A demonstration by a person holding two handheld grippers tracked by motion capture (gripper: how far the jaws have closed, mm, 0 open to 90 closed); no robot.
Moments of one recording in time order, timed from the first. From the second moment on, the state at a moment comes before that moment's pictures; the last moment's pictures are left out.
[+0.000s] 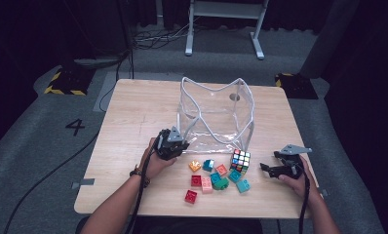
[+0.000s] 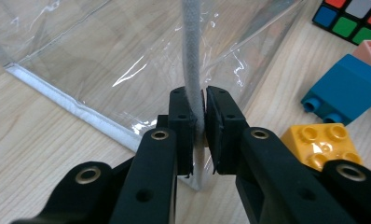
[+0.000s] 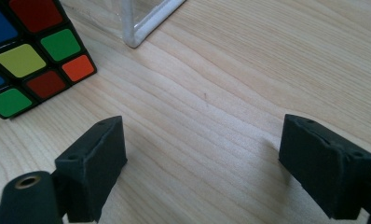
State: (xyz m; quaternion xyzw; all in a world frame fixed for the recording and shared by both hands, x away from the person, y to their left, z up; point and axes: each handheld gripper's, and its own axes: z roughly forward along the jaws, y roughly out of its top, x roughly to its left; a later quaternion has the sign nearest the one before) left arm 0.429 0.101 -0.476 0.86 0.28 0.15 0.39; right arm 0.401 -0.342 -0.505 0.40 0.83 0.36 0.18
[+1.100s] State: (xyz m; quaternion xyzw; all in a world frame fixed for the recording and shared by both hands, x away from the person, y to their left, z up) left arm 0.330 0.137 -0.493 0.89 0.24 0.03 0.38; right arm 0.401 -0.342 -0.505 0.40 0.82 0.36 0.18
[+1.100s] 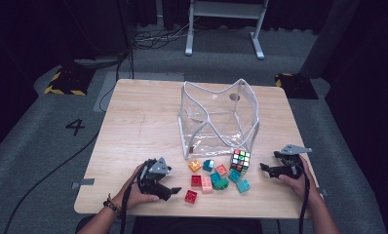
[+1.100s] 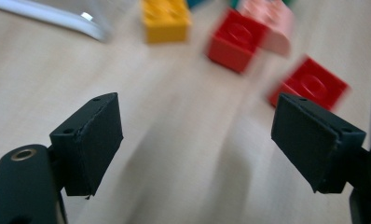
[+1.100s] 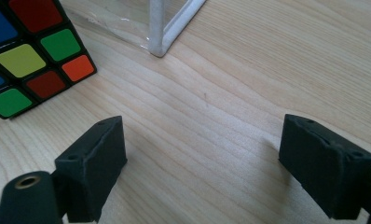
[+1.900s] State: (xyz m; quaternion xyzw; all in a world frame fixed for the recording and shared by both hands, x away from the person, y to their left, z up) left arm 0.315 0.089 -0.503 0.89 0.24 0.06 0.38; right arm 0.401 -0.342 -0.505 0.40 0.82 0.36 0.18
